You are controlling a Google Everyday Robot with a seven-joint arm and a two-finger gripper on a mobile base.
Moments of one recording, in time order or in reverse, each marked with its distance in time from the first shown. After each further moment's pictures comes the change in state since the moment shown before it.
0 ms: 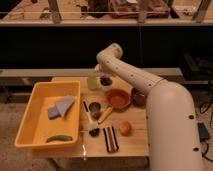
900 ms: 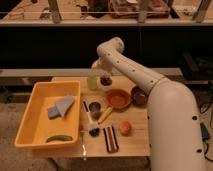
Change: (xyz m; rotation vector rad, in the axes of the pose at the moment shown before) arm -0.008 -0.024 -0.030 0.052 -0.084 0.072
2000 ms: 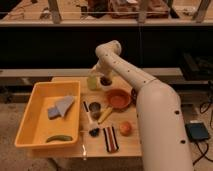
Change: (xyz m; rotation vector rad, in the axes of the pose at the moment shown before) arm -0.015 0.009 0.040 -0.033 -0.124 0.150
